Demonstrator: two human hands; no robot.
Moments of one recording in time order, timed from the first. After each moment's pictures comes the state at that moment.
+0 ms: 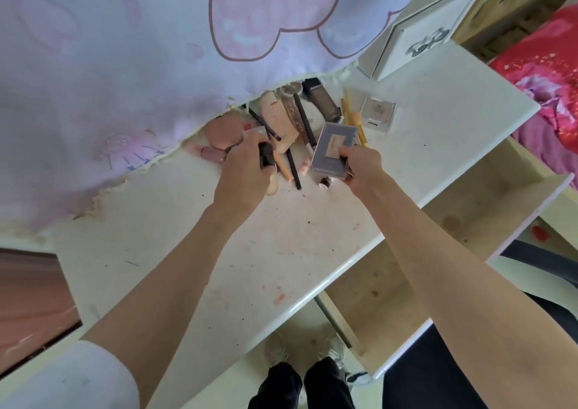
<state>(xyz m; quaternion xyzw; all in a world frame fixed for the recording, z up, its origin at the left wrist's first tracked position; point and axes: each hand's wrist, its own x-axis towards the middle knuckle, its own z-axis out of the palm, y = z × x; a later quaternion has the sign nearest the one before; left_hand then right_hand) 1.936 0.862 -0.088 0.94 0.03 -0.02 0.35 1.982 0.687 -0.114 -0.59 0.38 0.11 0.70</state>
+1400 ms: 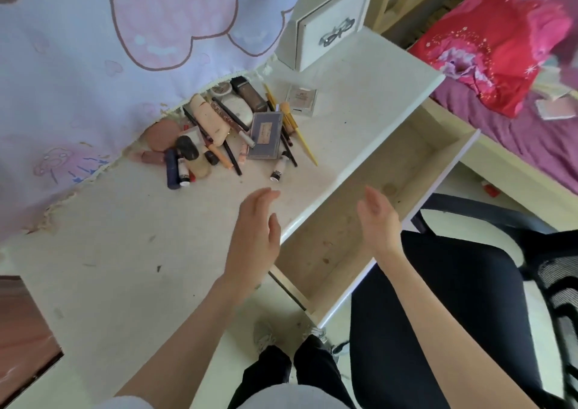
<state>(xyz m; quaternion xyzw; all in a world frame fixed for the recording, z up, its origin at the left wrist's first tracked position) 1.809 0.757 -0.111 0.93 -0.12 0.03 0.36 1.801 0.552 -0.118 -0.81 0.28 0.03 0.51</state>
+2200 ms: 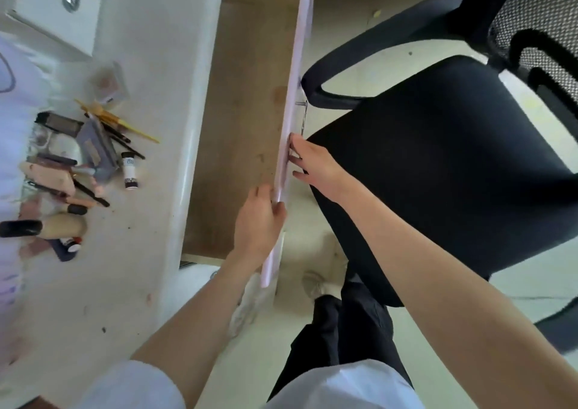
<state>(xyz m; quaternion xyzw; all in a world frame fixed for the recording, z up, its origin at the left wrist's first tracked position) 1.755 0.593 -0.196 0.94 -0.24 -0.21 0.07 1.741 0.451 -0.235 -0.45 0.35 0.12 0.81</state>
